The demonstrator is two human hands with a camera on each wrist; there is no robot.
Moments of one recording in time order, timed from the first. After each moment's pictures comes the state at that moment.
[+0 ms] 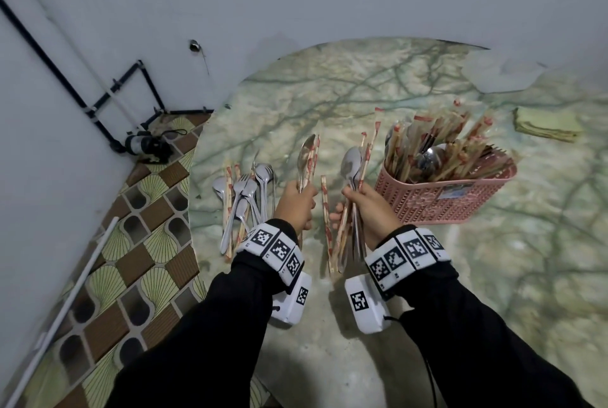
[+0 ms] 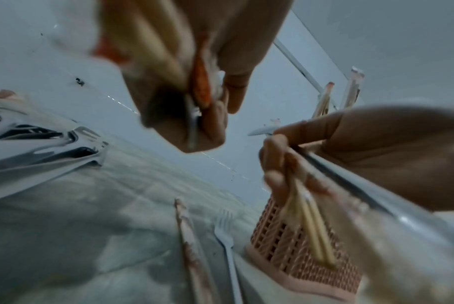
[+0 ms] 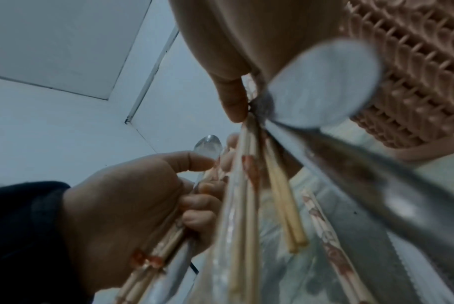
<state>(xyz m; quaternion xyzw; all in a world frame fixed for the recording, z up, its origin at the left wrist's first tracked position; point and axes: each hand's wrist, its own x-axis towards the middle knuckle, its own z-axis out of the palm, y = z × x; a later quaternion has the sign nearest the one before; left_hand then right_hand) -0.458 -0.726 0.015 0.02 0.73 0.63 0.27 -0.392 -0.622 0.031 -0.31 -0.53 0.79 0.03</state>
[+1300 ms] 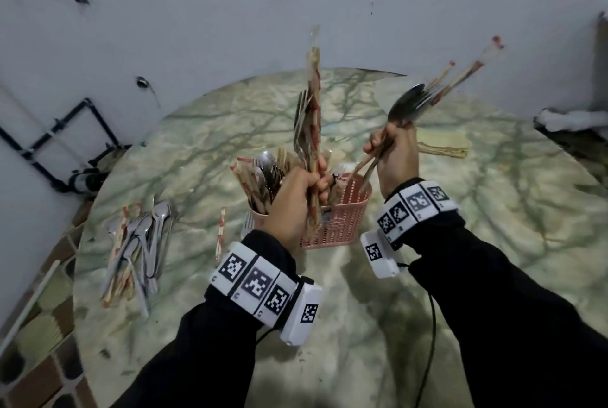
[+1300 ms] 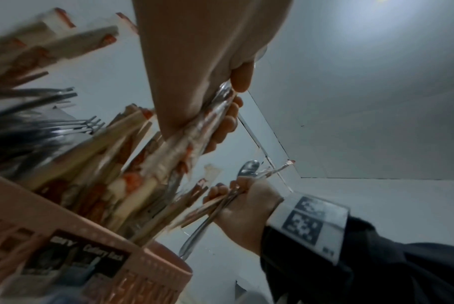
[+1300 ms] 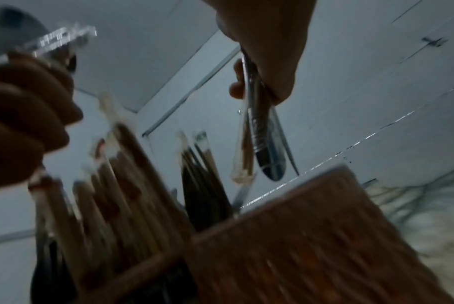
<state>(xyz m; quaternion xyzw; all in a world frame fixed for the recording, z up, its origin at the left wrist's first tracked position) -0.341 -0.559 0.128 0.20 0.46 0.80 0.32 -0.344 -0.395 0.115 -0.17 -0.44 0.79 0.38</state>
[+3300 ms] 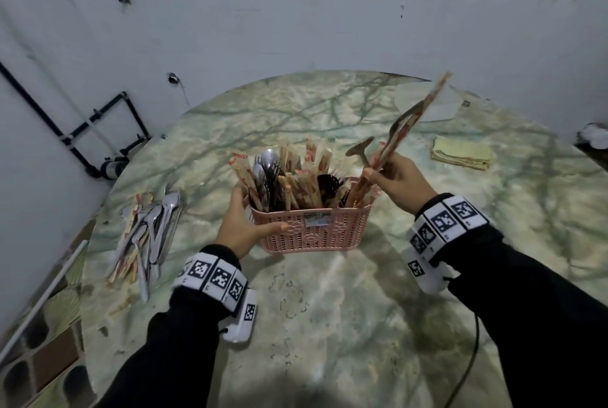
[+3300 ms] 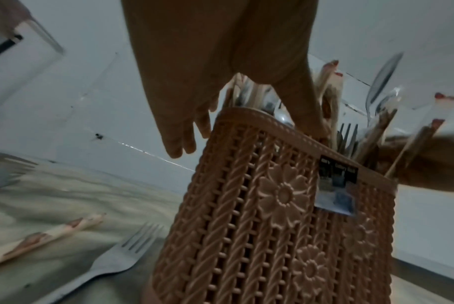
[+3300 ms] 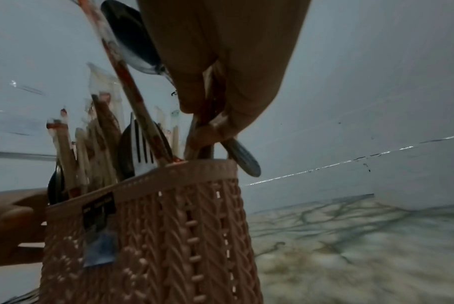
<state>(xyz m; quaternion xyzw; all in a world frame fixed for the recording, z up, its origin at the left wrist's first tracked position) -0.391 -0.613 0.041 0.12 0.79 0.59 0.13 -0.322 -0.350 0.081 -0.05 -0.83 0.53 0.15</state>
